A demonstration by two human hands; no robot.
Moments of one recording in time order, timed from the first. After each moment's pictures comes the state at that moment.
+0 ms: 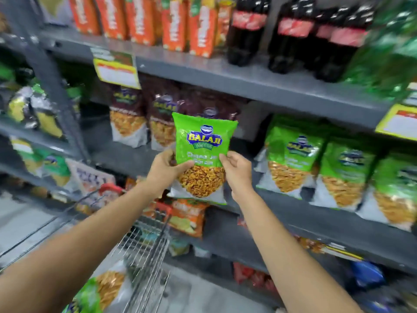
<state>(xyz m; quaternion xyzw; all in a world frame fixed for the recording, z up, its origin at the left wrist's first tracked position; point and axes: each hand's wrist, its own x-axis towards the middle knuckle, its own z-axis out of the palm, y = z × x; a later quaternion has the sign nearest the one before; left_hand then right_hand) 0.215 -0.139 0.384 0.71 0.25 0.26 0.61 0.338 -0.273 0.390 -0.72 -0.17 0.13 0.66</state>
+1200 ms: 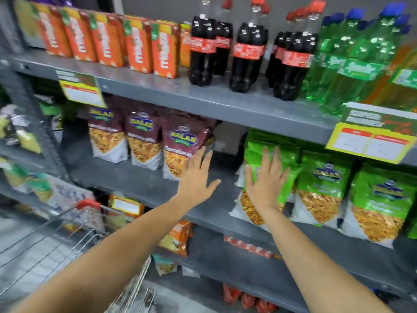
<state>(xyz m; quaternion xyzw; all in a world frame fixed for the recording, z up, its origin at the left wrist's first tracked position) 0.337 -0.214 0.368 0.93 0.17 0.30 0.10 0.449 -0.370 0.388 -0.88 -0.27 -0.26 0.28</state>
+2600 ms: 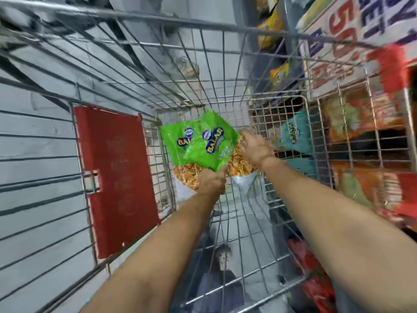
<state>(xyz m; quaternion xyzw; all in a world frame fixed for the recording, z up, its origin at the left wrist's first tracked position) -0.040 -0.145 -0.044 0.09 0.72 0.18 0.67 0.068 -0.032 -0.013 -0.62 -0.70 0.31 -0.17</state>
